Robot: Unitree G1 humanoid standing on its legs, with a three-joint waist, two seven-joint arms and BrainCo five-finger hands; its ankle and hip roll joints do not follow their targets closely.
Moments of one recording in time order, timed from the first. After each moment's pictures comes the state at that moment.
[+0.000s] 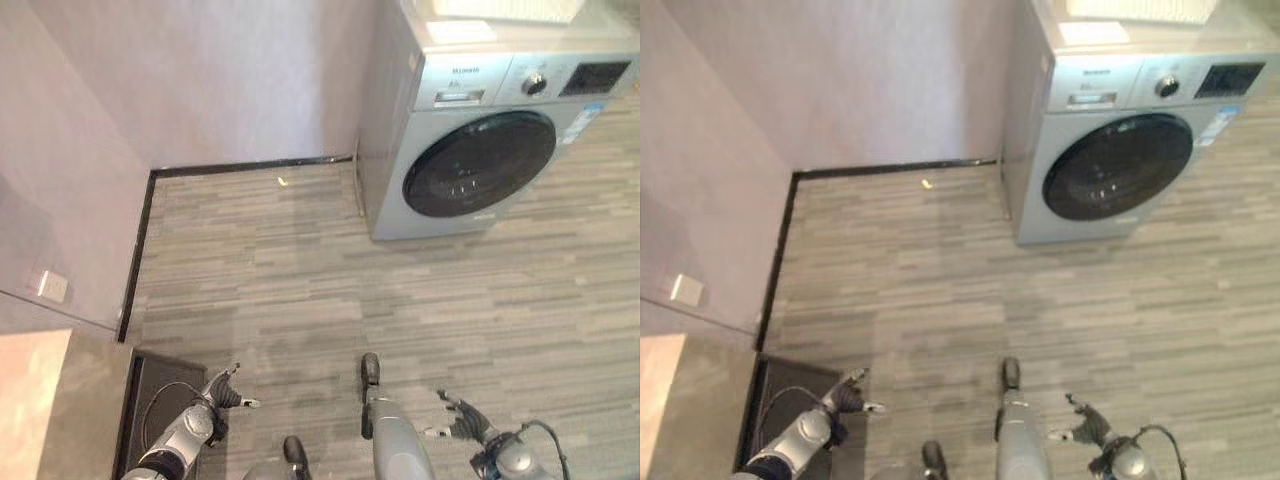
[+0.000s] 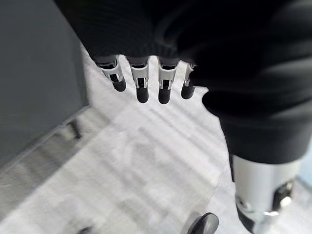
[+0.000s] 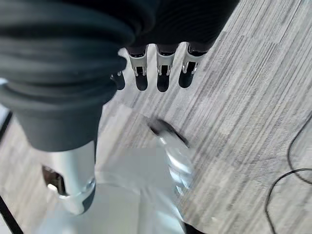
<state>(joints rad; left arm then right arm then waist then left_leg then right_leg) -0.15 0.37 -0.37 1.00 0.25 -0.11 0.07 0.18 -0.51 0.32 0.61 -0.06 -0.11 0.11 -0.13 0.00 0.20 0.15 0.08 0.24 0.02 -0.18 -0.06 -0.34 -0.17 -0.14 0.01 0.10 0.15</state>
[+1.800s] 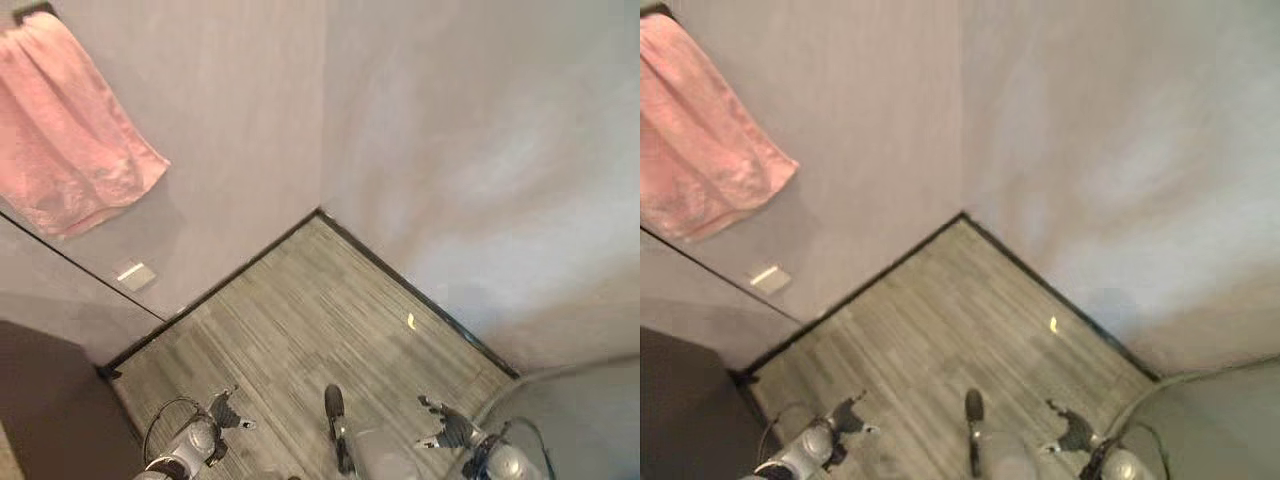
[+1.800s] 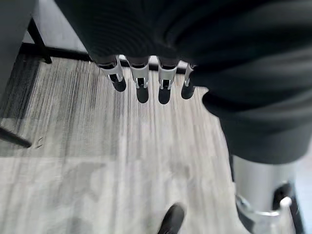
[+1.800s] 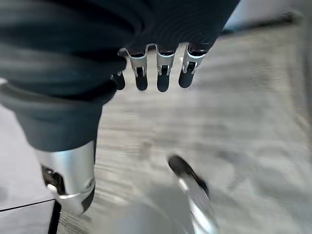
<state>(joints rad) -0.18 0.34 -0.39 1.11 0.27 -0.10 0.10 0.11 -0.55 0.38 0.57 -0.15 -0.13 0.11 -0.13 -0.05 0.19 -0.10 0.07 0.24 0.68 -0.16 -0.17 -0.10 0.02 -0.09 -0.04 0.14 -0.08</state>
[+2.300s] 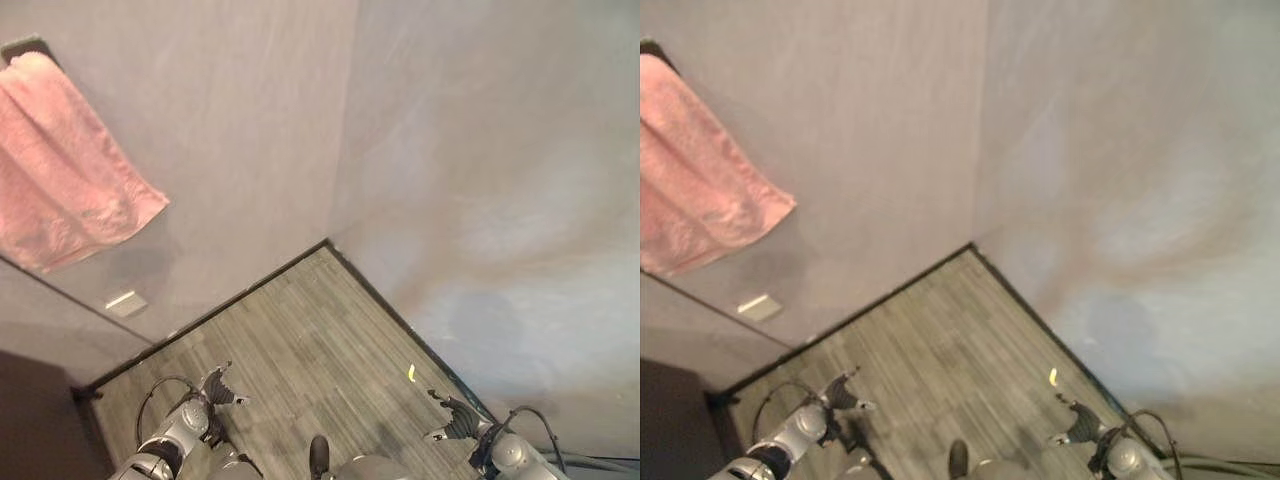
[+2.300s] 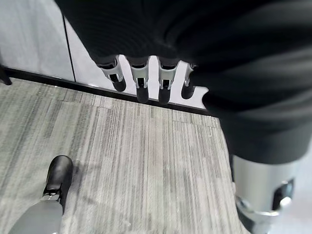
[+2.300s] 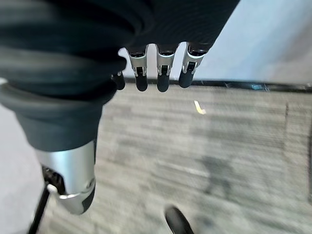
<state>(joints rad) -0.19 0.39 -0.37 1.09 0.25 -0.10 0.11 0.05 -0.56 0.41 0.68 -0.17 -0.11 0.09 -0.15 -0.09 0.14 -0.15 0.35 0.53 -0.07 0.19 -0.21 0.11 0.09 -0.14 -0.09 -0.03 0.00</state>
